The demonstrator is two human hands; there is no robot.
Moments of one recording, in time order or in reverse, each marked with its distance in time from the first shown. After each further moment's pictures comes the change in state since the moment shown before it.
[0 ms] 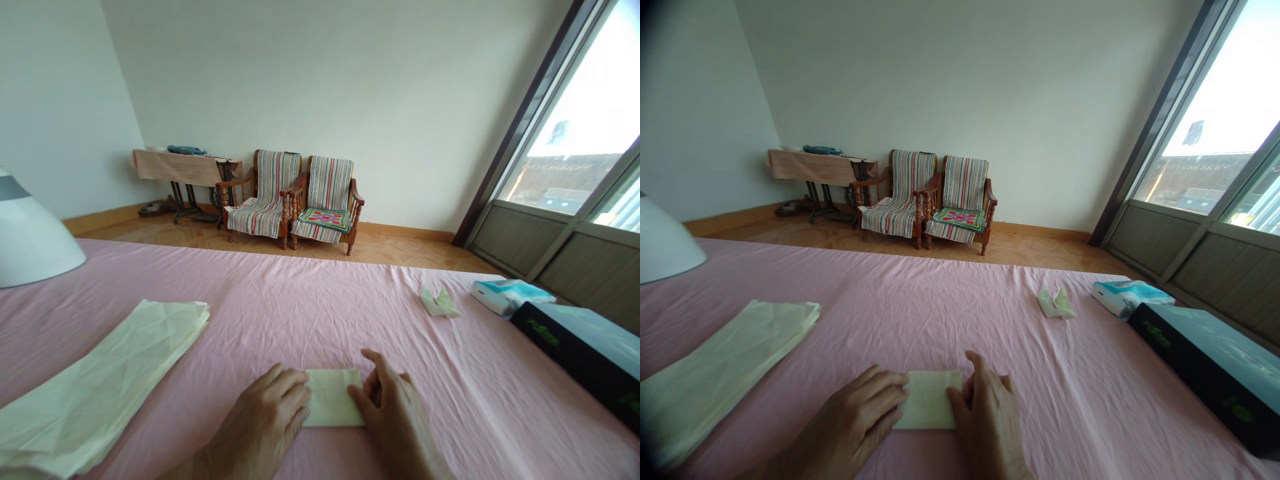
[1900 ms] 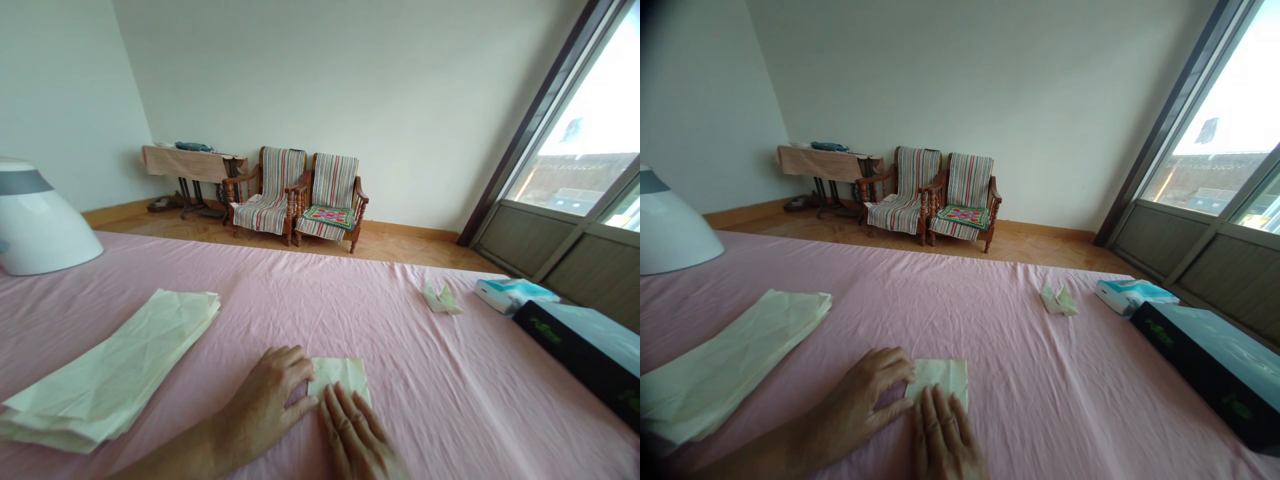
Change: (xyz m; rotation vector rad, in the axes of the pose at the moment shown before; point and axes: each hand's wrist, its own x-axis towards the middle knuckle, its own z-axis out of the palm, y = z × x) left_hand 0.003 -0.010 -0.006 -0.119 -0.080 -0.122; right_hand -0.039 -0.025 0.003 -0.393 0.125 -0.918
